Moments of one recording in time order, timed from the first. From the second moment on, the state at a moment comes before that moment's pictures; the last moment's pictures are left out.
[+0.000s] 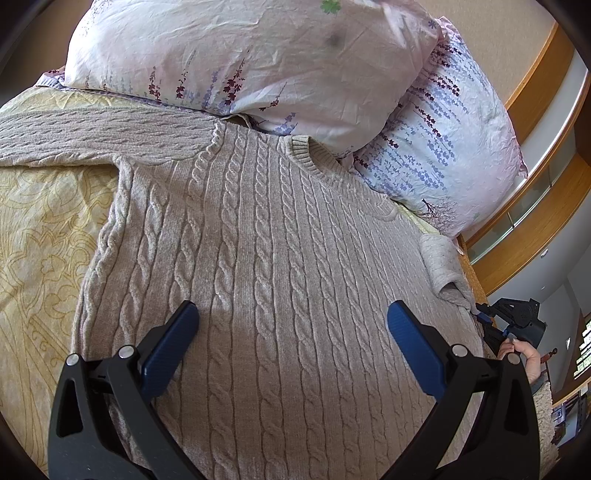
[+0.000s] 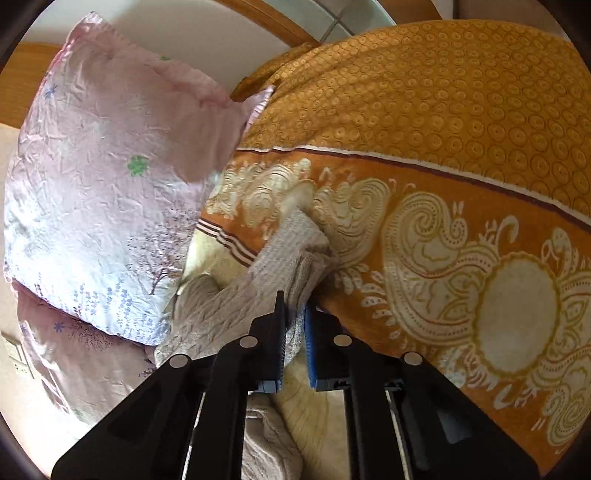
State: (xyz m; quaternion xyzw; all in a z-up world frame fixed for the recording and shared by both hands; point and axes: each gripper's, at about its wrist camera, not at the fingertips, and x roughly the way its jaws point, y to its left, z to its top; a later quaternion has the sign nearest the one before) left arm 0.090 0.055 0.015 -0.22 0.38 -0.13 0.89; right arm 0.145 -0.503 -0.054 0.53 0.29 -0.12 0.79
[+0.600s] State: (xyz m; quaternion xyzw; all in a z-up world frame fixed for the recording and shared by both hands) left arm 0.089 0.057 0.014 -0.23 0.38 -0.13 0.89; right arm 0.268 -0.267 0.043 0.42 0.31 0.28 0.81
